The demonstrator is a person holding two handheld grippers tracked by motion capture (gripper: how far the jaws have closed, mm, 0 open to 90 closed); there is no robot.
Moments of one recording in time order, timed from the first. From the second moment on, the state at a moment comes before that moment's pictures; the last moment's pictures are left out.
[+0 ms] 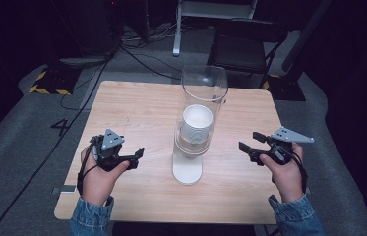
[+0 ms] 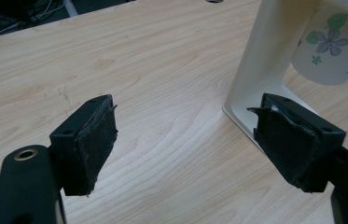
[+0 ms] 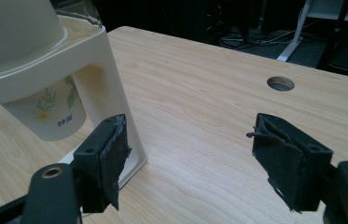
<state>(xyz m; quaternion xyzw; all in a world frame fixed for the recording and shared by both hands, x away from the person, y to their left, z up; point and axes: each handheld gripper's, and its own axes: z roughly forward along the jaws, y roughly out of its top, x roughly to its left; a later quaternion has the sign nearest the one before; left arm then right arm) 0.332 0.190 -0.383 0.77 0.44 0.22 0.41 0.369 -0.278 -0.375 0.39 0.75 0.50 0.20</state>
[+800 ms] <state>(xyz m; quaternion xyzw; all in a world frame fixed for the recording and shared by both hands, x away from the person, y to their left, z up) 0.310 0.210 -0.388 0.75 0.45 0.19 0.44 0.379 -0.229 -0.379 0.34 0.78 0.49 0.16</state>
